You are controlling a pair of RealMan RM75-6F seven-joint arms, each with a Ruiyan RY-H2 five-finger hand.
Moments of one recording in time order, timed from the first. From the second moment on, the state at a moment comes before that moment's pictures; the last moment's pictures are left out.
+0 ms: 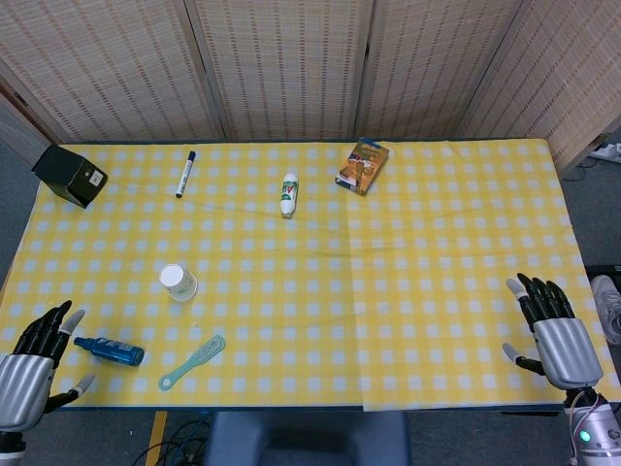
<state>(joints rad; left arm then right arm) -0.03 -1.09 0.04 -1.69 1.69 1.60 0.10 0.09 -1.11 0.02 -1.64 -1.56 1.46 -0.08</state>
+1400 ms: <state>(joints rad) -0.76 -1.07 -0.16 -1.64 1.33 0.67 0.22 0.13 -1.13 0.04 -1.61 -1.52 1.40 -0.09</state>
